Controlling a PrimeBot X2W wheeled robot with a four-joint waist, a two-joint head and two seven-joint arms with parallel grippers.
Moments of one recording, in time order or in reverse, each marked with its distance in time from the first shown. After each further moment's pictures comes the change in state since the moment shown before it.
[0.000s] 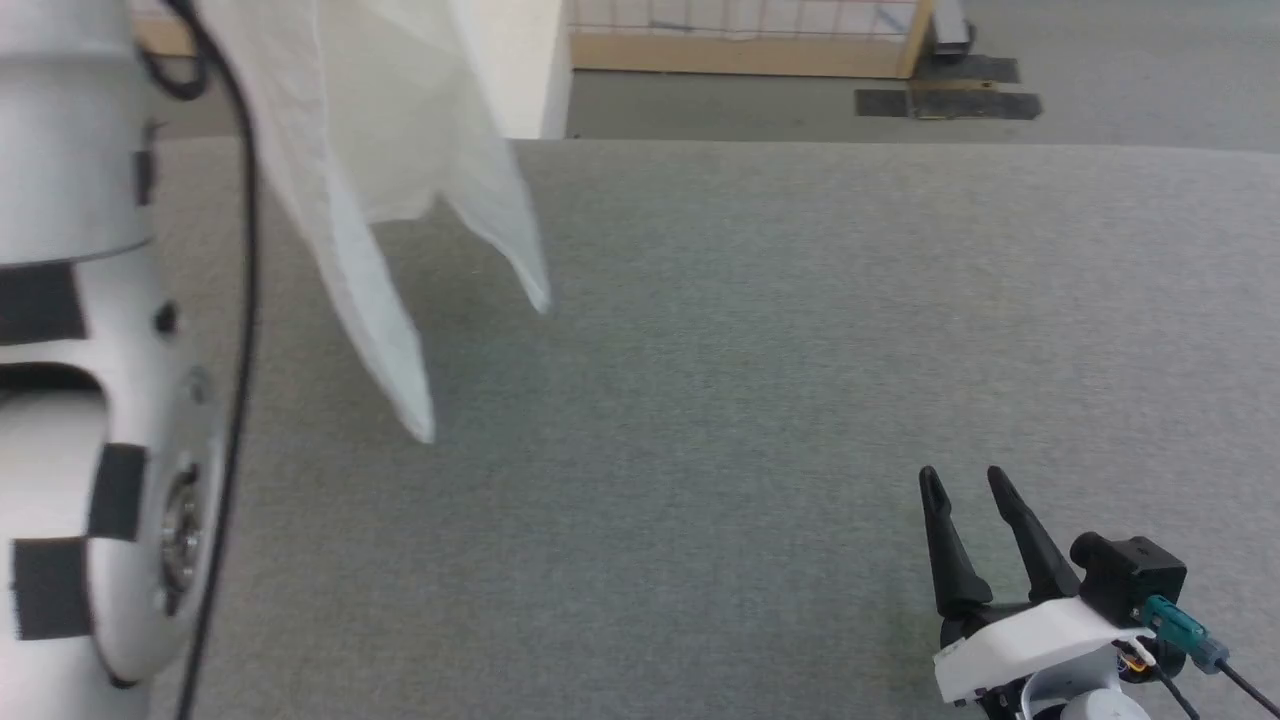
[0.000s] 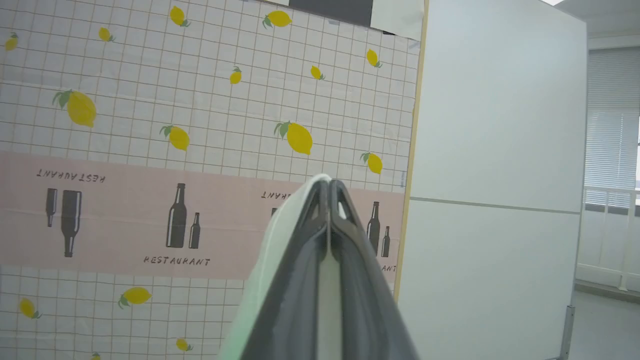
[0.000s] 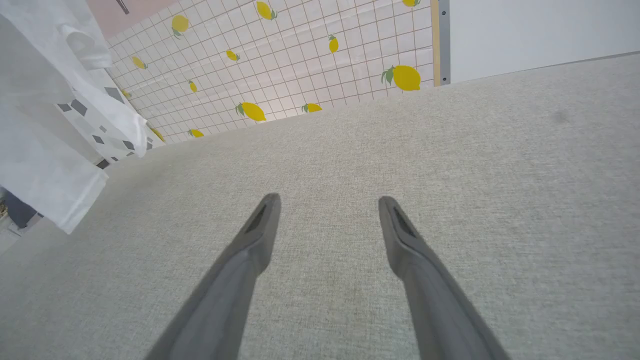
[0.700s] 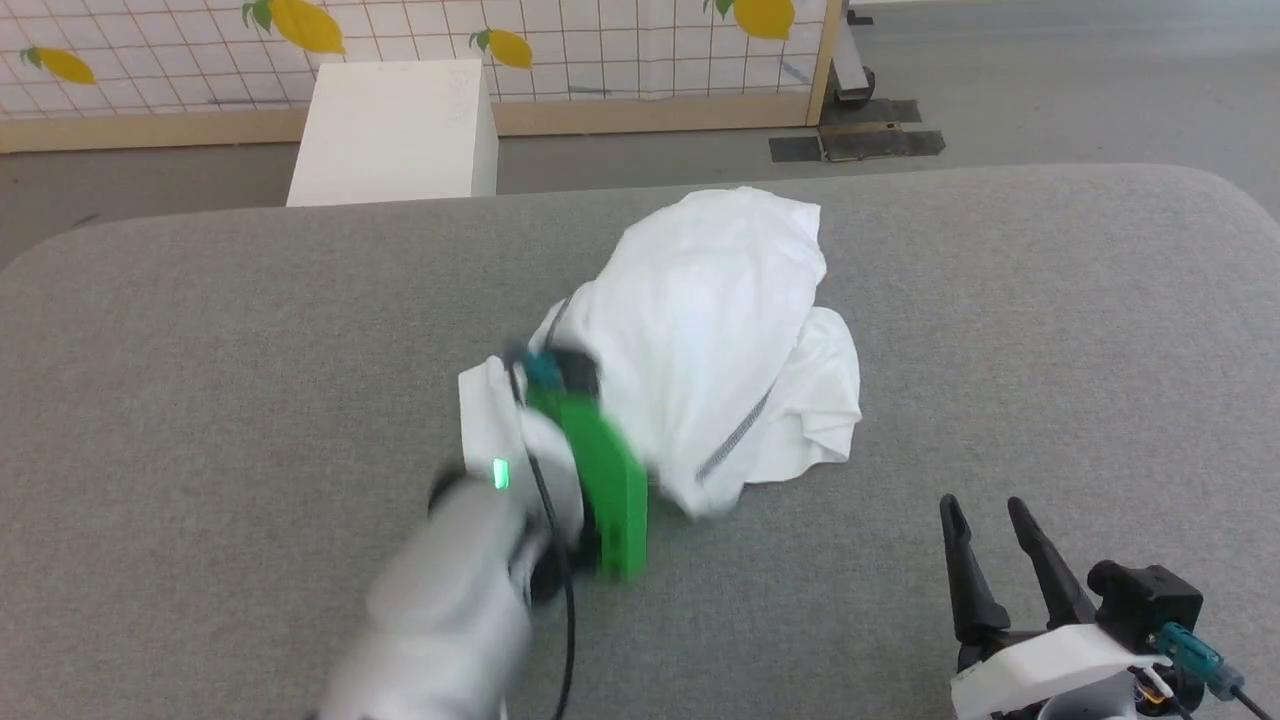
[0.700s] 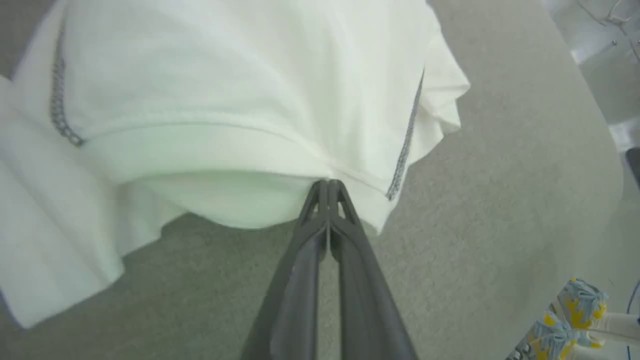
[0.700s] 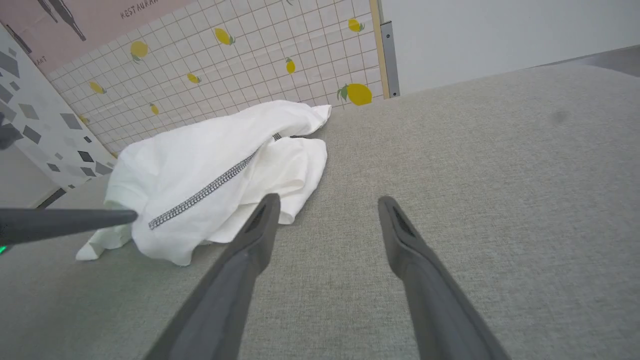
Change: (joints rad) left arm 0.900 -0.116 -0.487 0.189 -0.216 -0.052 0.225; right arm 0.038 -0.001 -0.034 0.020 0.000 0.000 -0.008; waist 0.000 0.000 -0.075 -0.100
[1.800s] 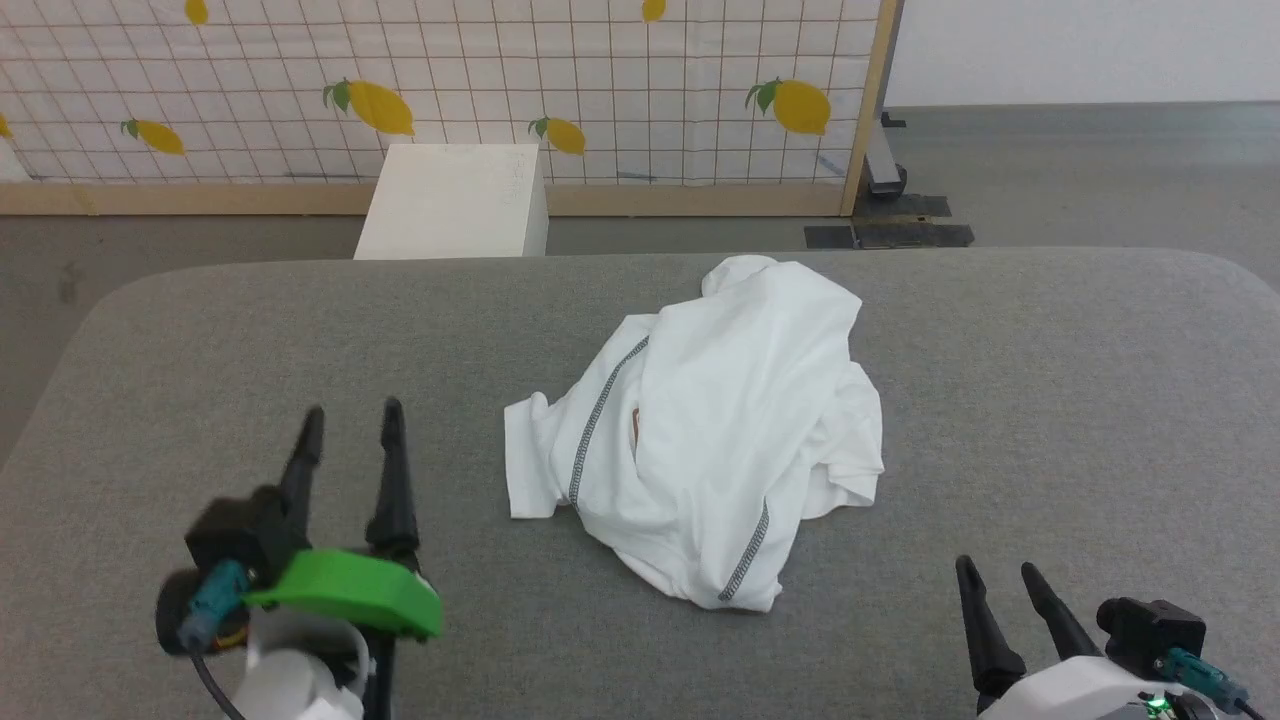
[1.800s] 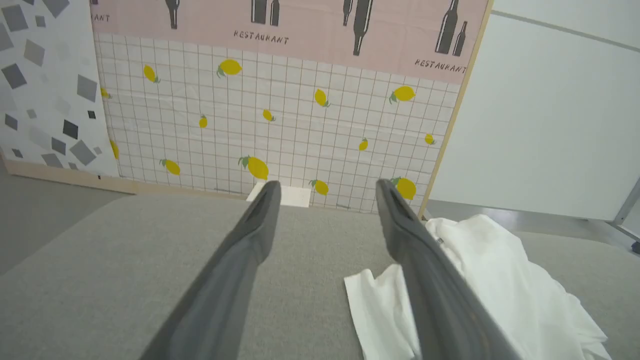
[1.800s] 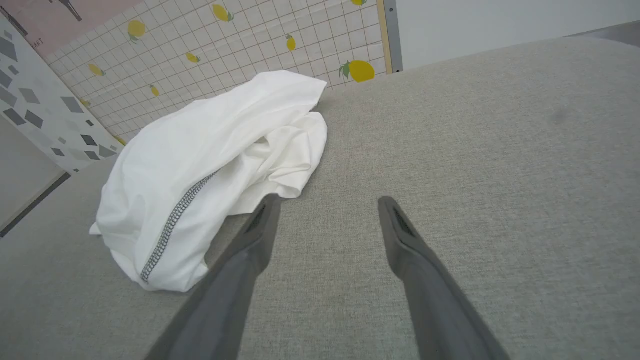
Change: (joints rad) left arm 0.505 0.199 0.360 -0.620 0.272 0.231 -0.666; right arm 0.048 0.000 -0.049 0.040 0.015 0.000 0.103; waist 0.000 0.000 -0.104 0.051
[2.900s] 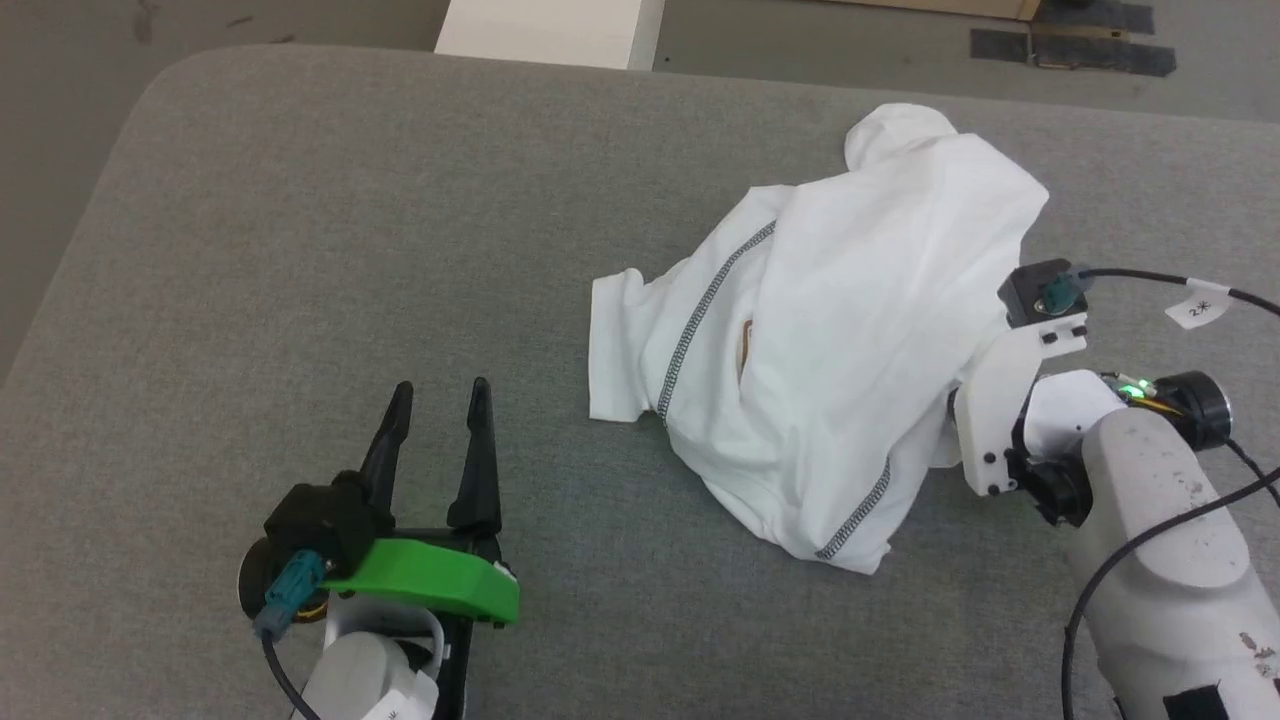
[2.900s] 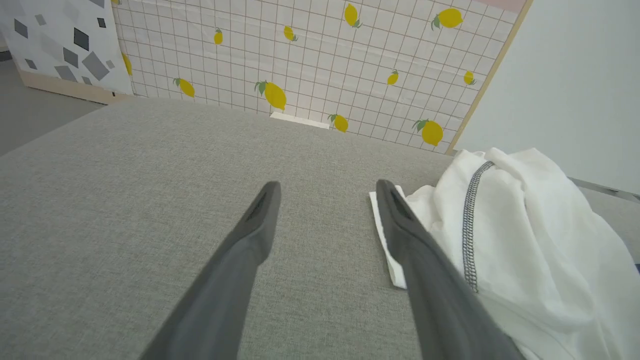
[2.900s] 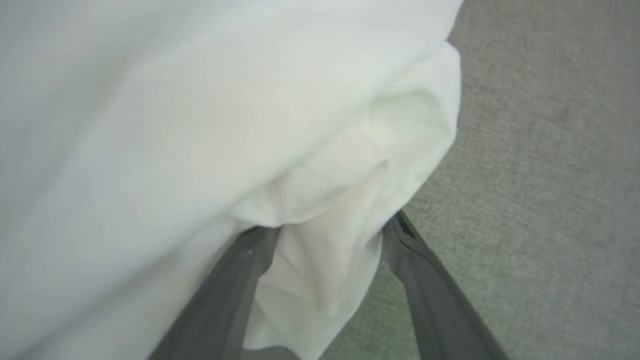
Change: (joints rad) left arm 0.008 -0.195 0.058 -0.013 0.150 -0.121 0.000; right arm -0.622 -0.063 0.052 0.309 -0.314 -0.001 0.764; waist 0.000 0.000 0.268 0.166
